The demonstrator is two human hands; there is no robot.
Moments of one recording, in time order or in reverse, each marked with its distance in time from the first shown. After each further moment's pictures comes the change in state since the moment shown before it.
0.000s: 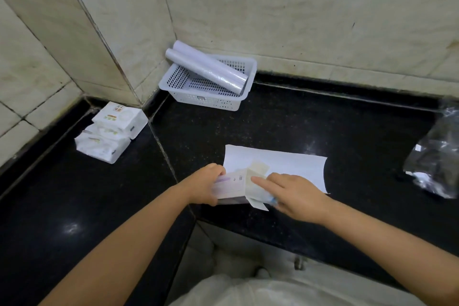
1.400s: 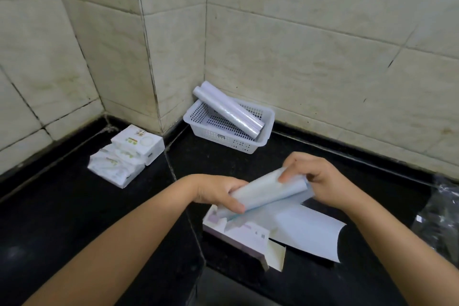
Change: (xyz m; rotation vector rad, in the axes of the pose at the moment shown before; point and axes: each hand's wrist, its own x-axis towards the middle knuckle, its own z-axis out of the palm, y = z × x) left_hand -0.029 -0.014 -0.103 -0.696 -0.479 0.389; right_hand 0.083 -0.025 -0.125 0.543 0.210 0.035
